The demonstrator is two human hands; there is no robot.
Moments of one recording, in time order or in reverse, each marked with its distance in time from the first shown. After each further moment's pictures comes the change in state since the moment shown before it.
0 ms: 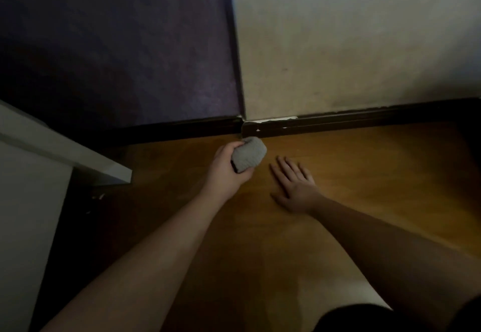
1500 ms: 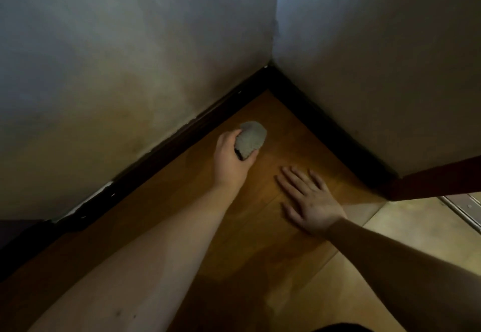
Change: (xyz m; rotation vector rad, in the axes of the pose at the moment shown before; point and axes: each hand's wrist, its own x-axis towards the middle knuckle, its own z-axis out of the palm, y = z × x) left_hand 0.049 0.190 0.321 0.077 -0.313 0.401; right_hand -0.244 0.210 0.025 0.133 0.228 0.509
